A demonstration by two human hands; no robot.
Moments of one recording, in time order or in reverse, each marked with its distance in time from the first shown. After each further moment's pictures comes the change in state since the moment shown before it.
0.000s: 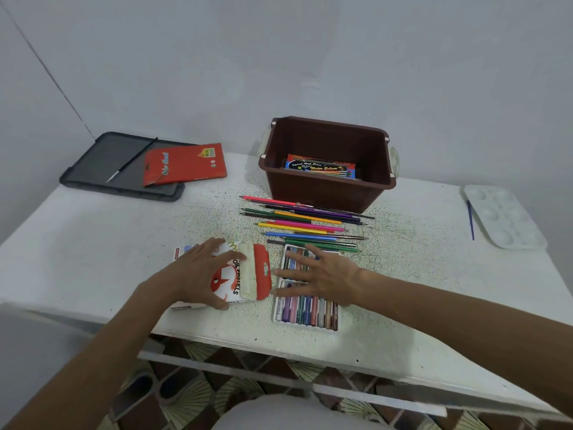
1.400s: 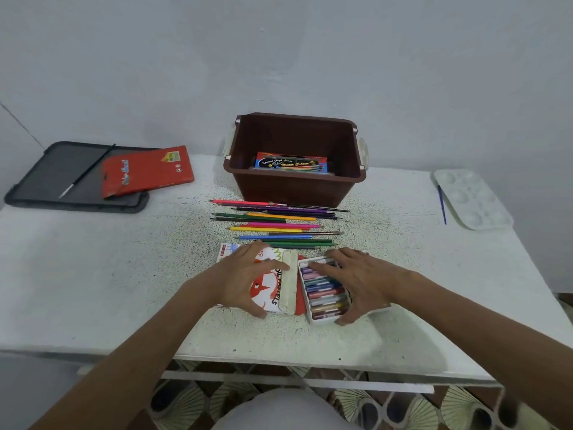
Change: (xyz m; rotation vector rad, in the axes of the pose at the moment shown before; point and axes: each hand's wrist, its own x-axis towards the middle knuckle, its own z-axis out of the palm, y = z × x) left_hand 0.060 0.094 -0.010 -0.030 -0.042 0.318; right_hand -0.075 0.010 0.070 0.689 0.036 0.346
